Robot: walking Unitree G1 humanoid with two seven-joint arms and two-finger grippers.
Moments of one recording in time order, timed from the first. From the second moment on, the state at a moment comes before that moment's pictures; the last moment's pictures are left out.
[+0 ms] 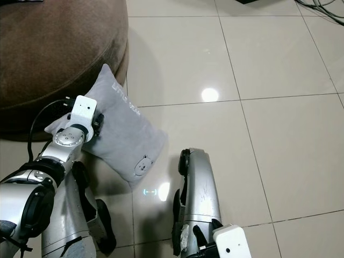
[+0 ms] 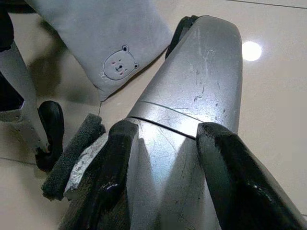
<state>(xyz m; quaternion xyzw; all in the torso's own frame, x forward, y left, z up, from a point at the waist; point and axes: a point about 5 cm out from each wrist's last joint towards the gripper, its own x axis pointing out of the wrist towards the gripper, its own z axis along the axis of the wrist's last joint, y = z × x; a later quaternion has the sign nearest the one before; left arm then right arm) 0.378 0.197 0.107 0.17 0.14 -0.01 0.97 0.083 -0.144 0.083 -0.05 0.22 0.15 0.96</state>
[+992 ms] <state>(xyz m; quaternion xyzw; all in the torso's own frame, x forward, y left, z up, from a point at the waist) 0.379 0.186 0.108 0.10 0.12 -0.03 0.99 0.083 -0.141 0.083 -0.04 0.22 0.14 0.97</state>
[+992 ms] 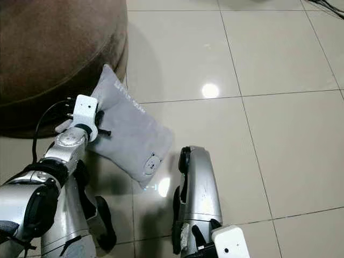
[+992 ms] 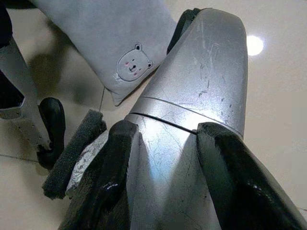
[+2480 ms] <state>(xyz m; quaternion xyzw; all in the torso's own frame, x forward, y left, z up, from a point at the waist) 0.383 0.261 0.183 0.03 -0.01 -0.03 1.00 0.251 -0.150 0.056 -0.08 0.08 0.03 0.99</state>
